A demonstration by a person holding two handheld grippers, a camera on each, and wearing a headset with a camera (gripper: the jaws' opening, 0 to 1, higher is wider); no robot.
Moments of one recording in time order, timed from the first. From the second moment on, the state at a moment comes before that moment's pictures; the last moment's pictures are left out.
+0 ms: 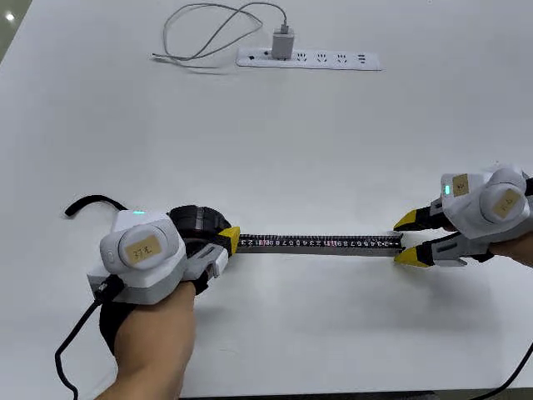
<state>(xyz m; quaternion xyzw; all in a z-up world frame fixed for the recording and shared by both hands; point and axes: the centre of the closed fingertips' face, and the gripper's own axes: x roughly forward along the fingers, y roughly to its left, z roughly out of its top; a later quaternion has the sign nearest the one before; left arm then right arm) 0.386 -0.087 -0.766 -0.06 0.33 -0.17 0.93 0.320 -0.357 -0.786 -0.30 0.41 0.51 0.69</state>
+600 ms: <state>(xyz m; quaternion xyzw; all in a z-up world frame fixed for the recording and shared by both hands) 0.386 -0.087 -0.766 -0.06 0.33 -0.16 0.93 0.322 -0.357 -0.791 -0.32 0.41 0.53 0.67</state>
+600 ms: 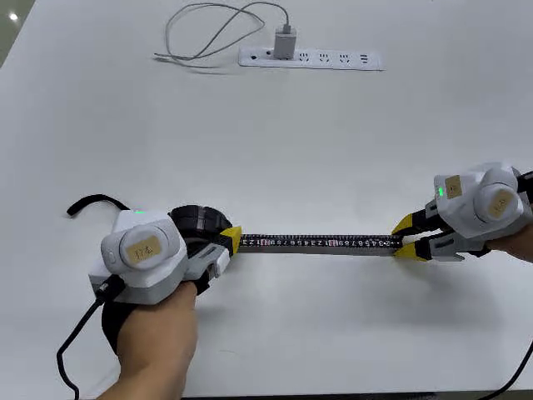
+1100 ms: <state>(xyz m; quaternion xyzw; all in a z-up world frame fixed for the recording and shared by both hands) 0.385 -0.086 -0.763 -0.06 0.33 -0.16 0.93 0.323 -0.356 -0.791 -0.32 0.40 0.53 0.68</state>
